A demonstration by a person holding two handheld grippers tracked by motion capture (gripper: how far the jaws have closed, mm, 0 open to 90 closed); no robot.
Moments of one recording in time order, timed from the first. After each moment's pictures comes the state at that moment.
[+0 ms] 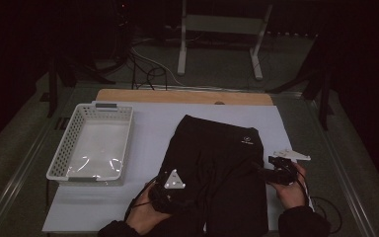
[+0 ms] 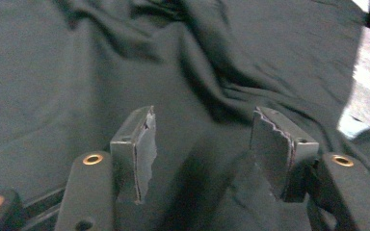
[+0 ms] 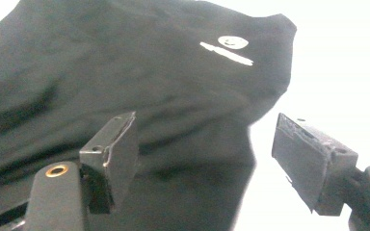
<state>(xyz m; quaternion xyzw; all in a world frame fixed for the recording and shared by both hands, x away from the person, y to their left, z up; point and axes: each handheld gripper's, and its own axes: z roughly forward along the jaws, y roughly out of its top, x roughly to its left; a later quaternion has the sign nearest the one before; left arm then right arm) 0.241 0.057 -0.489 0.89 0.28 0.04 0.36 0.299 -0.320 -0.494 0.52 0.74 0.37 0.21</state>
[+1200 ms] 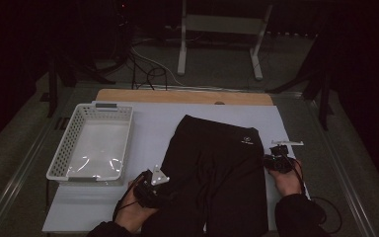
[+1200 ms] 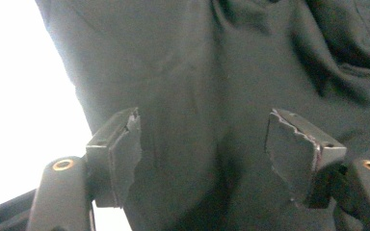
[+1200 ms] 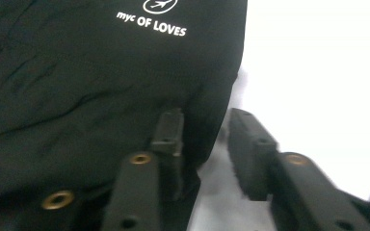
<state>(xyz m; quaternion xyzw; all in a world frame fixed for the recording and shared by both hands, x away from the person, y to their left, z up) 0.246 0.091 -0.497 0.87 0.36 0.11 0.33 0.346 -0.331 -0.512 0.61 0.72 0.29 0.17</state>
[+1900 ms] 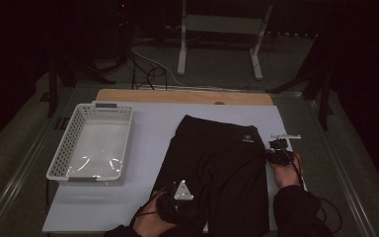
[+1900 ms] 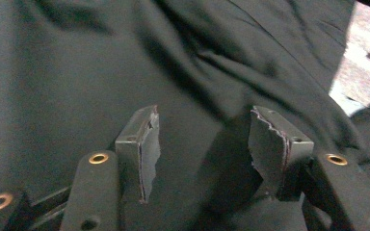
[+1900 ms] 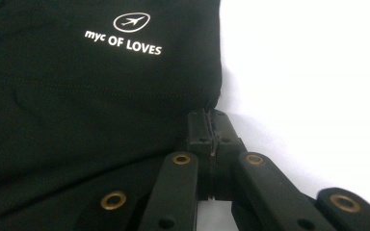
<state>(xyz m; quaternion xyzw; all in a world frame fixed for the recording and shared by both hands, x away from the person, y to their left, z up) 0.221 0.031 -0.510 0.91 0.25 0.01 0.34 0.369 -0.334 -0.512 0.61 0.72 0.26 0.21</state>
